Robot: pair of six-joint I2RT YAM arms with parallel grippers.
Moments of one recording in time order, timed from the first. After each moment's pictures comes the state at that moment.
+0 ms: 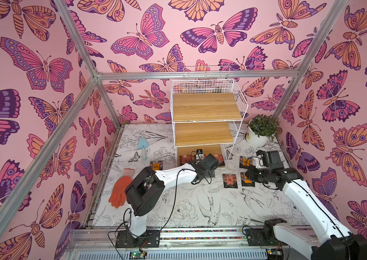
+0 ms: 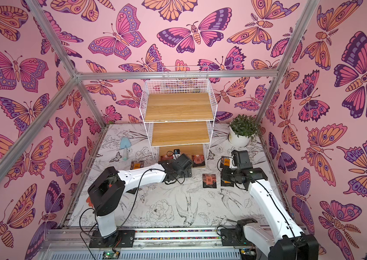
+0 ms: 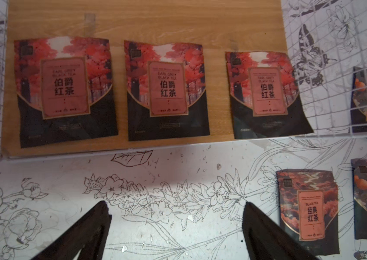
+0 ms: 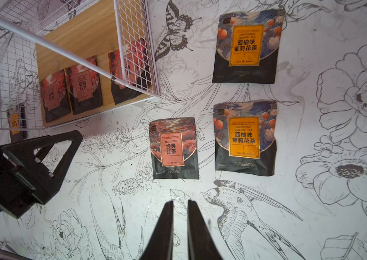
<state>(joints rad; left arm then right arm) -0.91 1.89 1.33 -0.48 -0.33 -0.83 0.22 1.04 0.82 -0.79 -0.20 0.39</state>
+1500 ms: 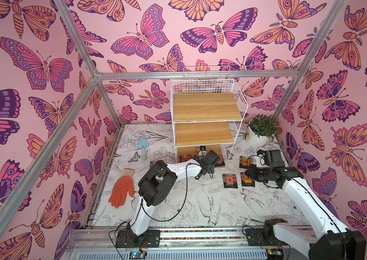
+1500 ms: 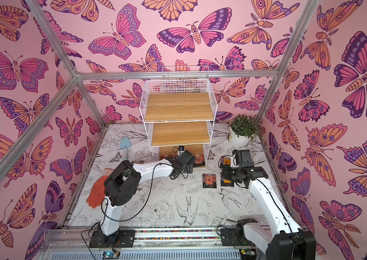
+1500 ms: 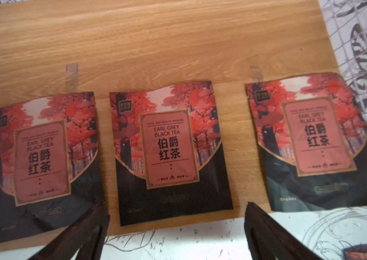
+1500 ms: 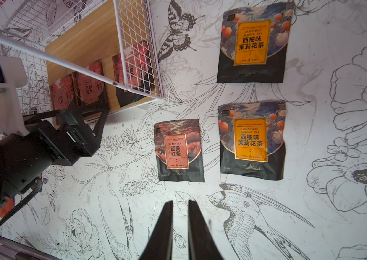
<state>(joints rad) -0.86 2.08 1.44 -0.42 -0.40 -0.68 0.17 1.07 0.82 -0.77 -0.27 0.39</state>
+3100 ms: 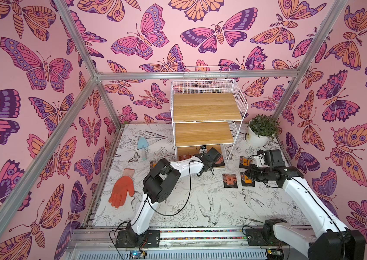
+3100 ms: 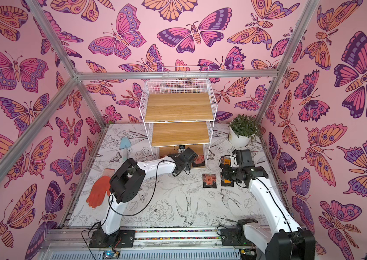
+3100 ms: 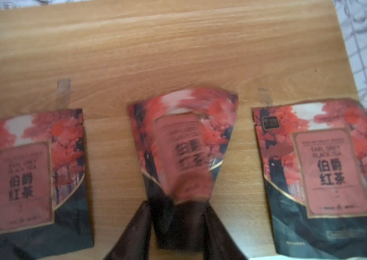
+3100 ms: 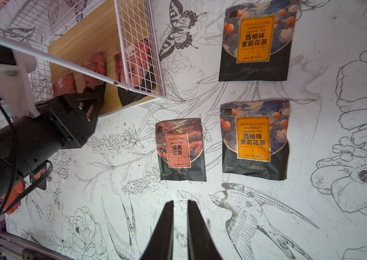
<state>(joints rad) -0.84 2.15 1.53 -0.48 -0.39 -0.69 0.15 1.08 0.82 -0.77 -0.29 0.38</state>
